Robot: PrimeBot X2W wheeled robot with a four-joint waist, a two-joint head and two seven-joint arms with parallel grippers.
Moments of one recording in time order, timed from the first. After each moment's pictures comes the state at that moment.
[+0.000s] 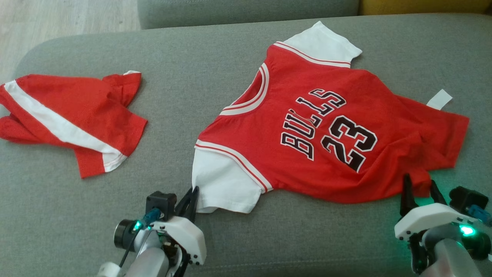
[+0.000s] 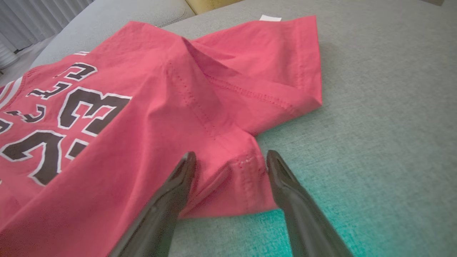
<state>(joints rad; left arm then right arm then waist) -0.22 0.05 -0.44 0.65 -0.27 0.01 -0.21 -0.26 -0.04 -0.26 0.79 0.15 0.13 -0.17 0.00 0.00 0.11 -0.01</state>
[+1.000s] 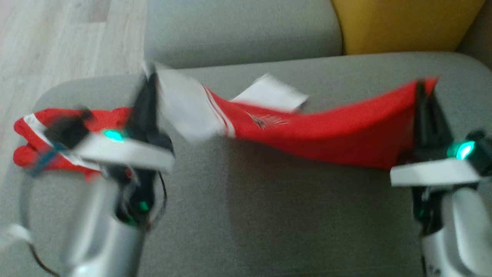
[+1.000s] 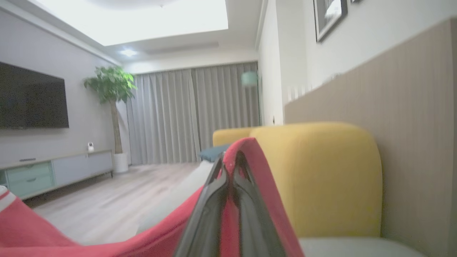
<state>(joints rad) -0.31 0.05 -0.23 0.13 -0.64 -0.06 -0.16 -0.20 -0.05 -0.04 0.09 0.14 0.13 -0.18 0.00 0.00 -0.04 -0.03</state>
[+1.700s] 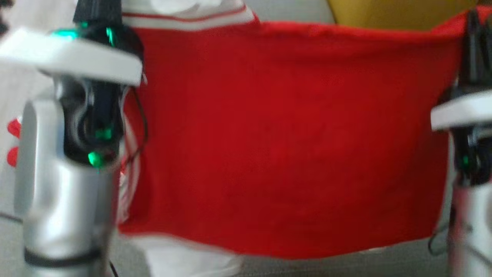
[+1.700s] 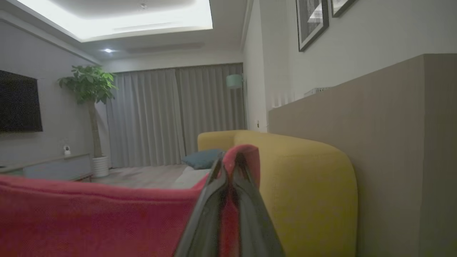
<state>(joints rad) -0.60 0.06 -0.19 -0.23 -0.79 0.15 0.09 -0.36 -0.05 -0.13 -0.16 0.16 0.13 0.16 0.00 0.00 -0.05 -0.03</state>
